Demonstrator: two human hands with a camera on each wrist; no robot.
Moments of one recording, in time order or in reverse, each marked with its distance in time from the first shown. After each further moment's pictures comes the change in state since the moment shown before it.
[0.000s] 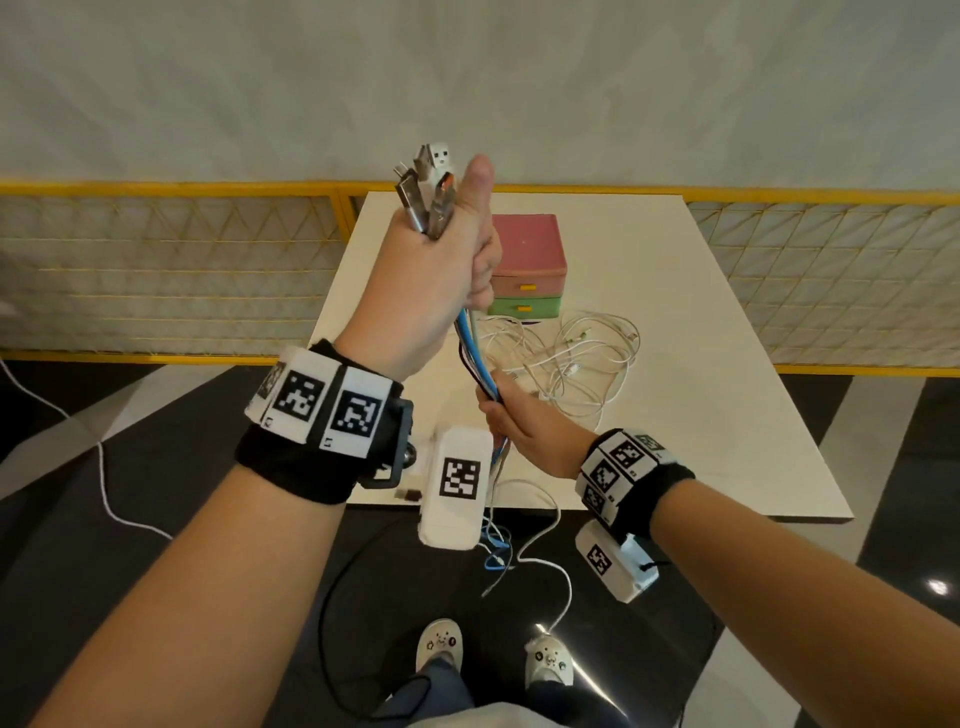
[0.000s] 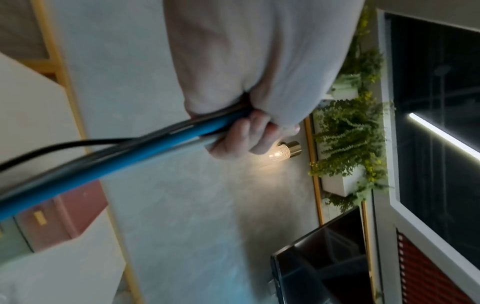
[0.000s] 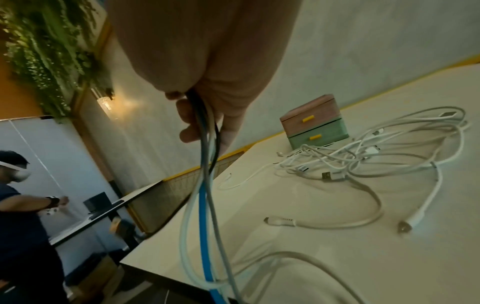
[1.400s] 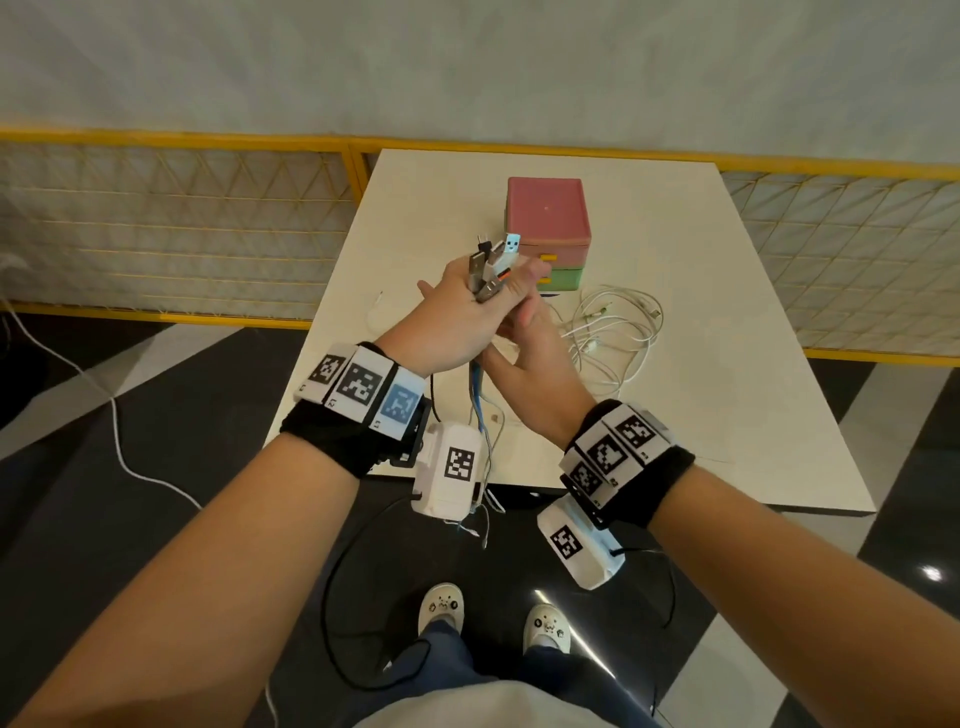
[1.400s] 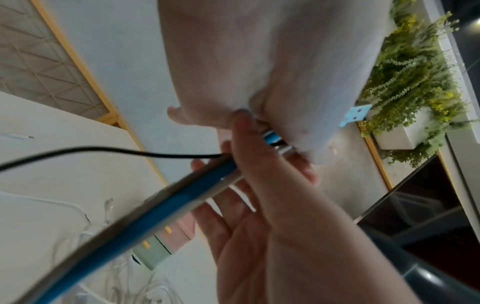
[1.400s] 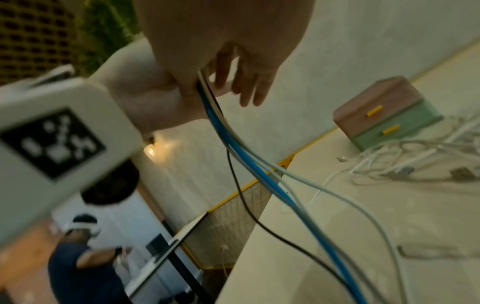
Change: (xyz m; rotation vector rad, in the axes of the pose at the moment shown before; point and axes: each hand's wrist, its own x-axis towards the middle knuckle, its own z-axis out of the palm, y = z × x) left_hand 0.002 -0.070 -0.026 0.491 -0.266 -0.064; right_hand 0.030 -0.045 0.003 0.202 0.456 -0.150
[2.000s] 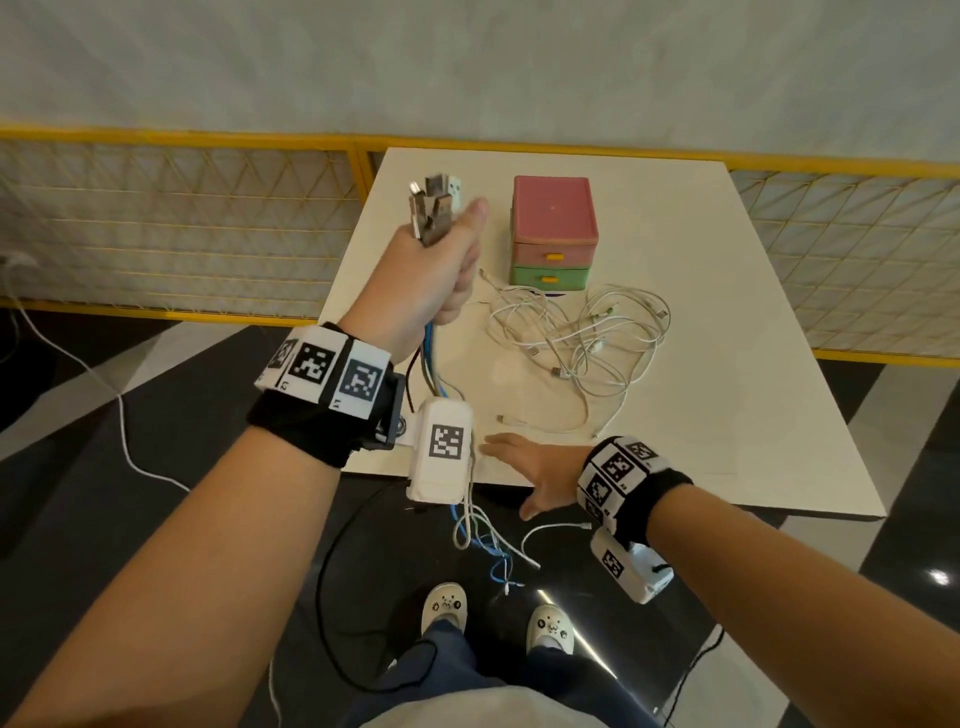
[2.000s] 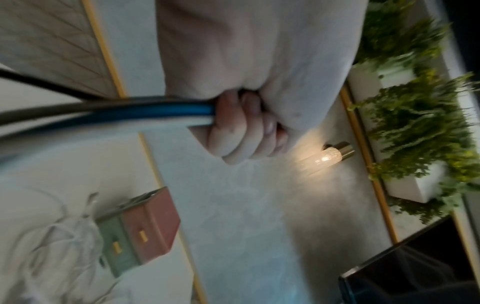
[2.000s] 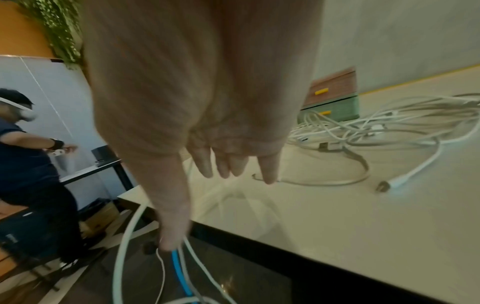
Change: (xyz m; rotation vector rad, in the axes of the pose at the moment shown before) left_hand 0.004 0.007 -0.026 -0.394 0.233 -0.204; right_hand -0.057 0.086 -0.002 -0.630 -1.076 0.463
